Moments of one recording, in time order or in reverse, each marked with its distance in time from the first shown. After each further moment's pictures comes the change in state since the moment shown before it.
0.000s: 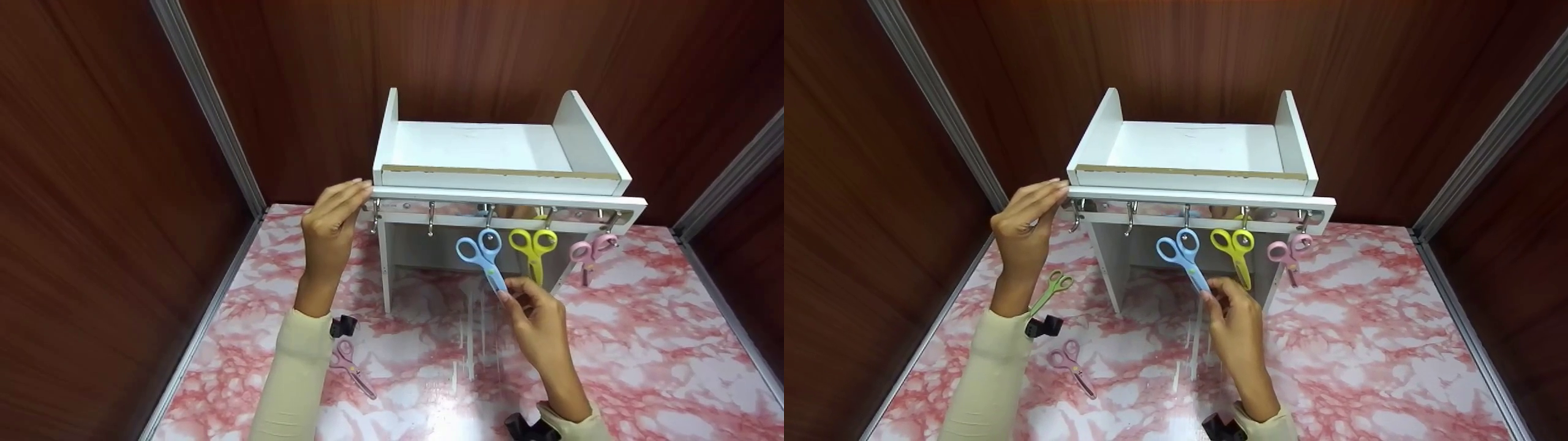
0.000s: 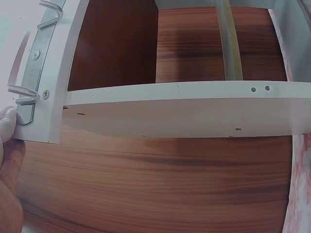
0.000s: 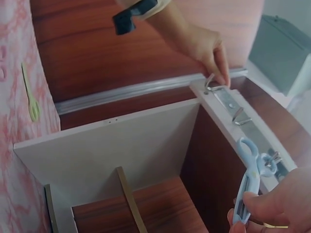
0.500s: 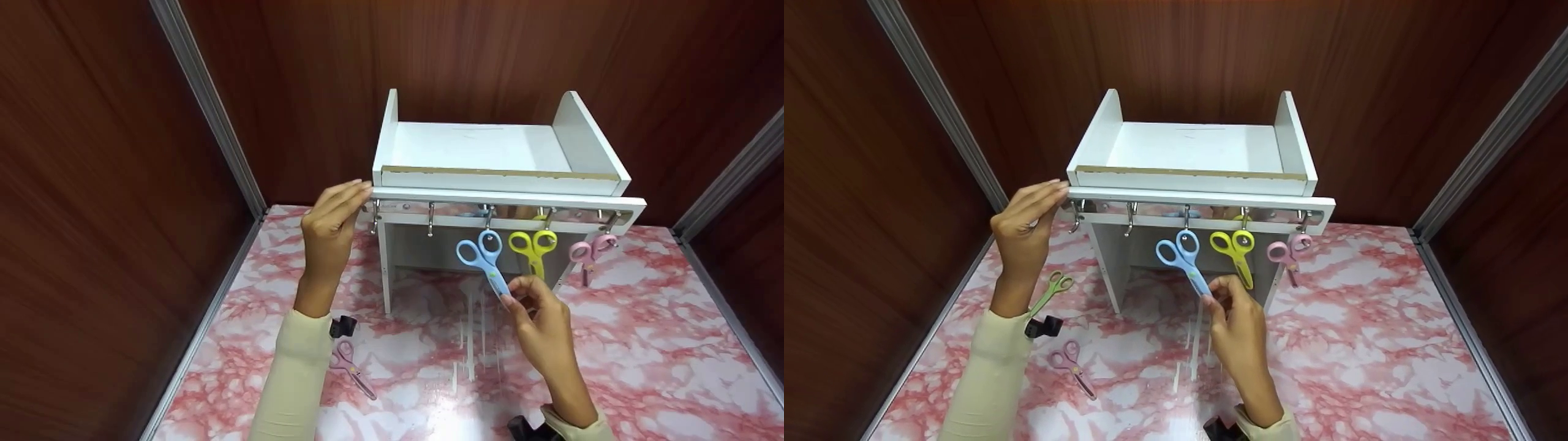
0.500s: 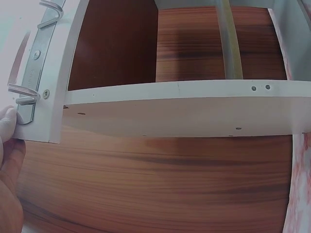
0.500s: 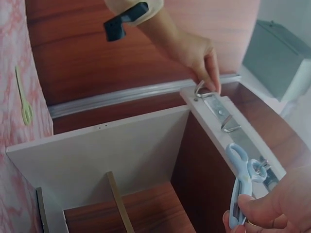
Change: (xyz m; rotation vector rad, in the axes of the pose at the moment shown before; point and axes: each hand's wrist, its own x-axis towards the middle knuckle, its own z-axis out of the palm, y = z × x) left_hand -0.001 0.001 -0.001 0.009 -0.014 -0.029; right_hand -0.002 -0.047 -0.013 0.016 -0.021 0.024
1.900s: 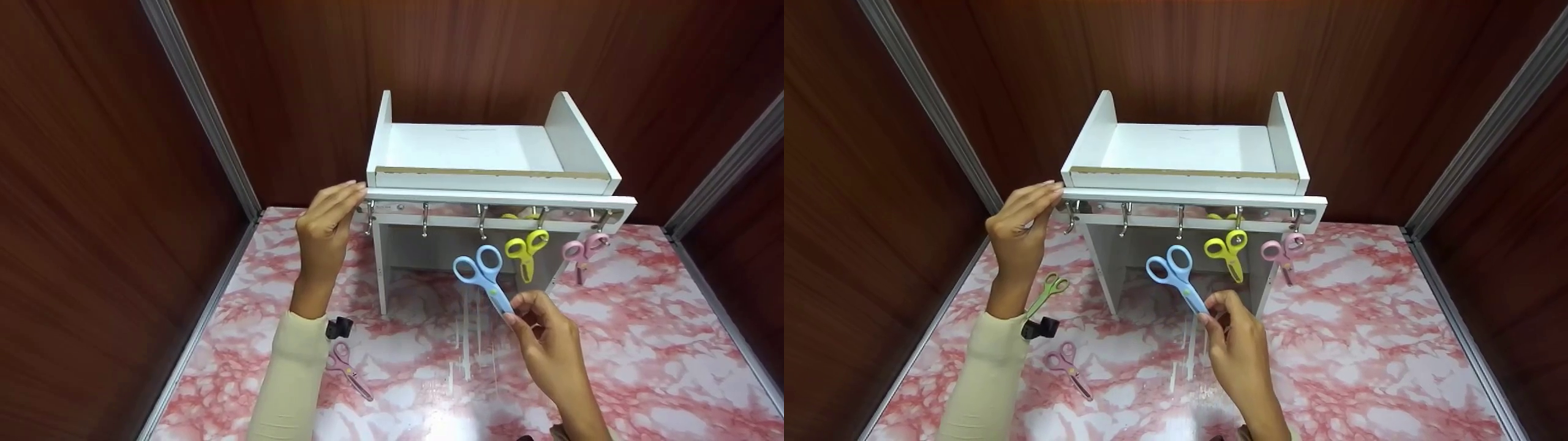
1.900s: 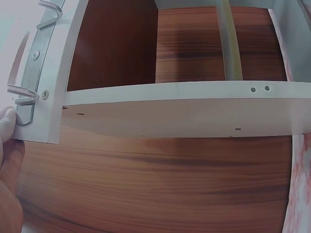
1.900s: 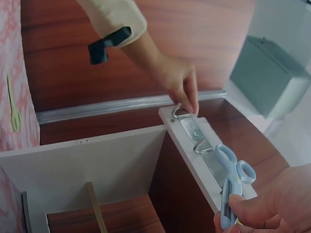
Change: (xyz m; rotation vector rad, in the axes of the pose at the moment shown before) left_hand 0.002 0.000 0.001 0.007 0.018 0.020; right_hand -0.023 0.017 -0.016 0.002 -0.055 -0.018
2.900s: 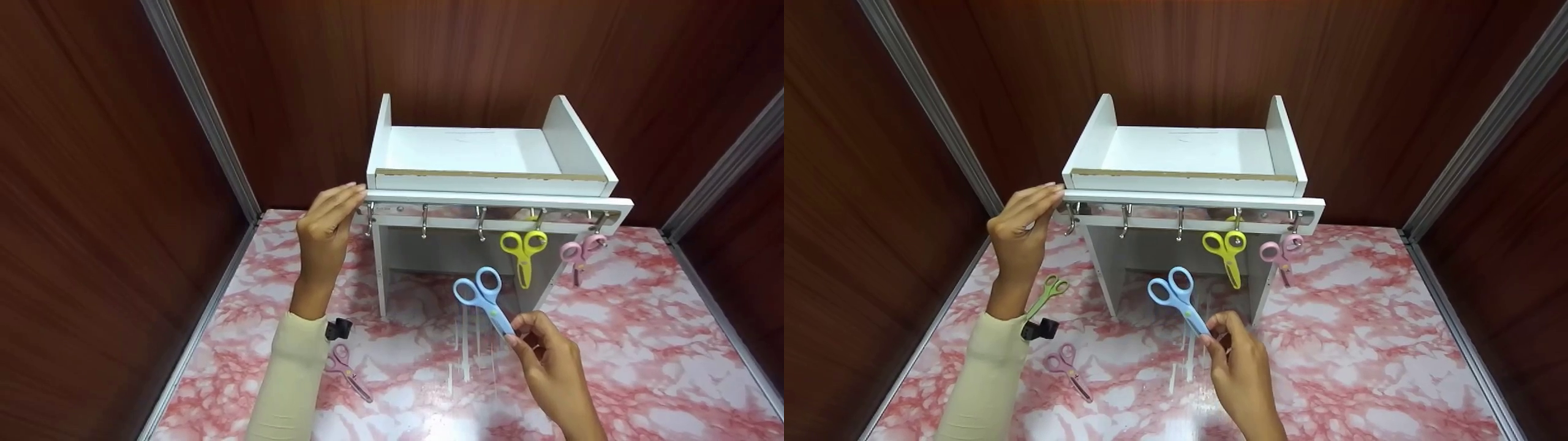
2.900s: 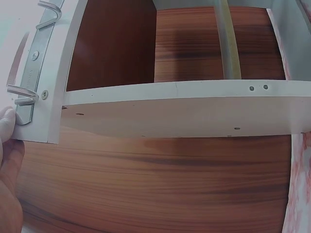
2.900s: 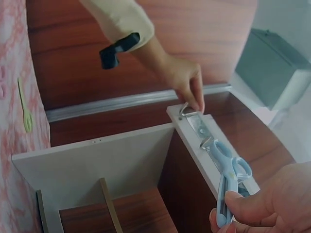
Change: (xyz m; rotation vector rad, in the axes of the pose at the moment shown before) left_hand 0.000 0.001 0.000 -0.009 0.002 0.004; right_hand -0.024 0.002 -0.002 -0.041 -0.021 0.044
